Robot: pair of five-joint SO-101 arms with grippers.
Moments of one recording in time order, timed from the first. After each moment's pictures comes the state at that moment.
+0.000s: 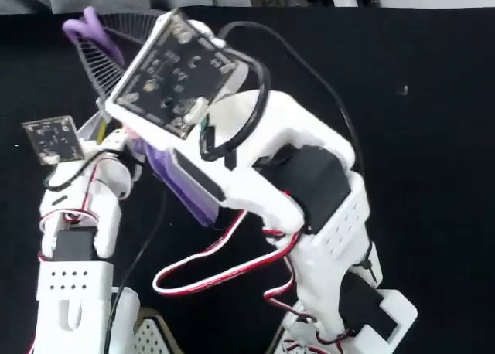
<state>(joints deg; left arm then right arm) -7.4 -68.4 65.9 24.0 9.8 -47.6 -9.5 -42.0 58.9 26.1</state>
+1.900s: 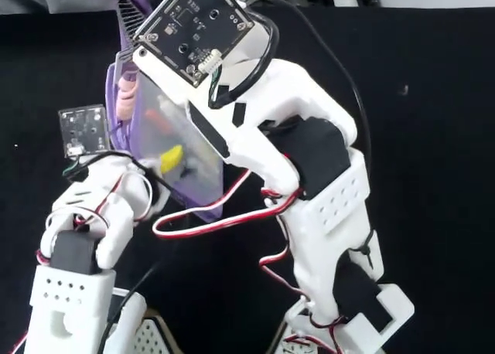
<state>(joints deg) 4.9 -68.6 52.9 58.0 16.5 -39.1 -7.0 -42.0 55.0 26.6</state>
